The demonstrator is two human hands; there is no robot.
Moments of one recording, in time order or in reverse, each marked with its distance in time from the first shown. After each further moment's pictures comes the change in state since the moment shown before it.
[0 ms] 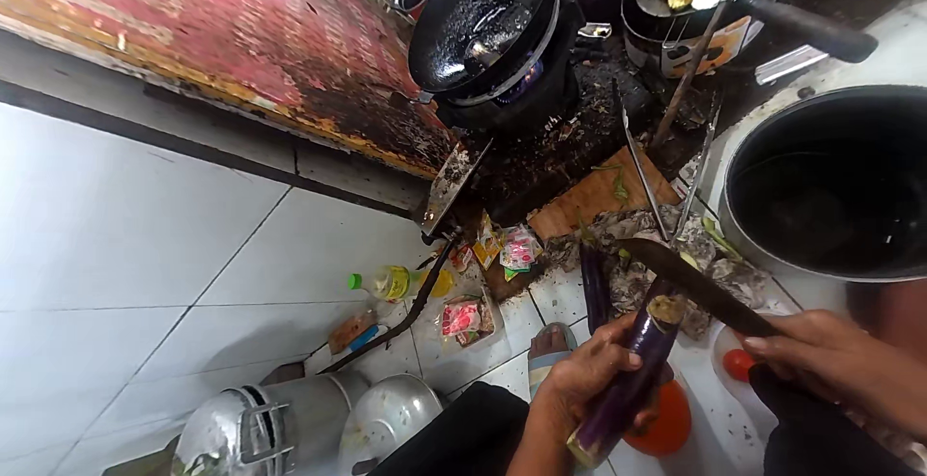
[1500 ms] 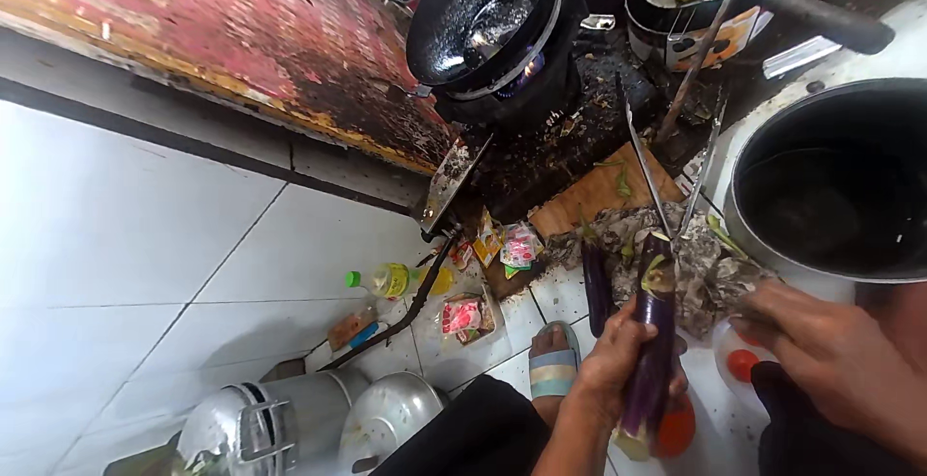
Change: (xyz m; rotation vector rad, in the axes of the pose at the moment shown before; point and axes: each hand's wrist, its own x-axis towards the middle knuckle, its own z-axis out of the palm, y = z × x) left_hand 0.026 -0.013 0.019 -0.132 0.347 0.081; right_hand 0.017 -0.002 0.028 -0.657 0.528 -0.529
